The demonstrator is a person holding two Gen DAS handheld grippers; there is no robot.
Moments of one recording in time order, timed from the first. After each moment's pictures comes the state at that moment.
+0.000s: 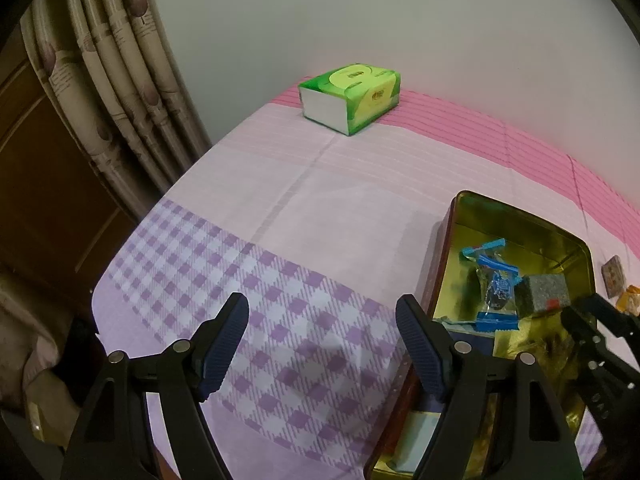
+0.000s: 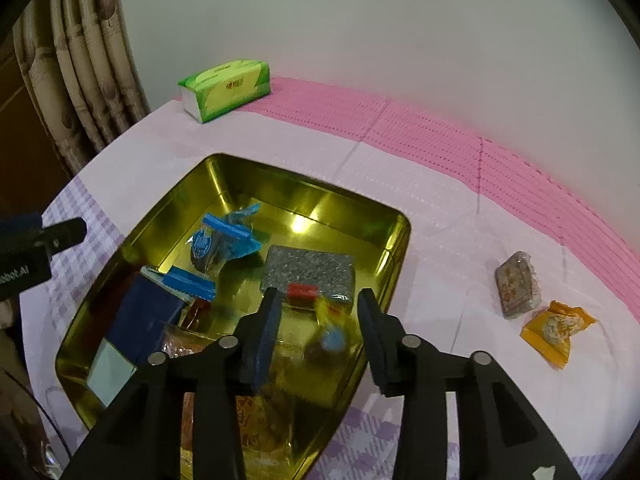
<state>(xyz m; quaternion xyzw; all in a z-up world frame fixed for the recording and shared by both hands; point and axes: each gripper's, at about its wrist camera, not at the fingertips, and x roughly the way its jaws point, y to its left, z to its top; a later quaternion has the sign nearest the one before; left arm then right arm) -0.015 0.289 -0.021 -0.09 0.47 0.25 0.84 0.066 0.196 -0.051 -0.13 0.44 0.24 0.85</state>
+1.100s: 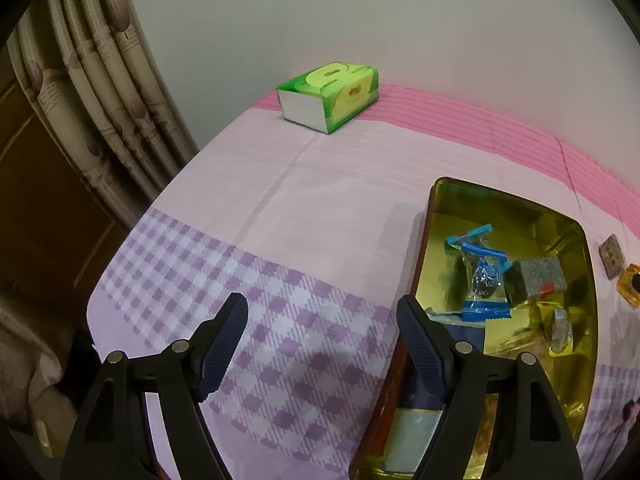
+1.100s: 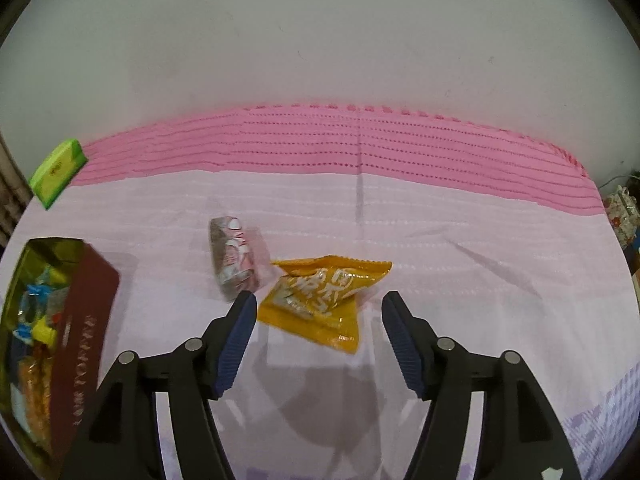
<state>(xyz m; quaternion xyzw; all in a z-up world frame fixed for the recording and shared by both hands) -0.010 0.273 -0.027 -0.06 0.47 0.23 0.85 0.134 0.016 -0.073 -0.03 0.46 0.04 0.89</state>
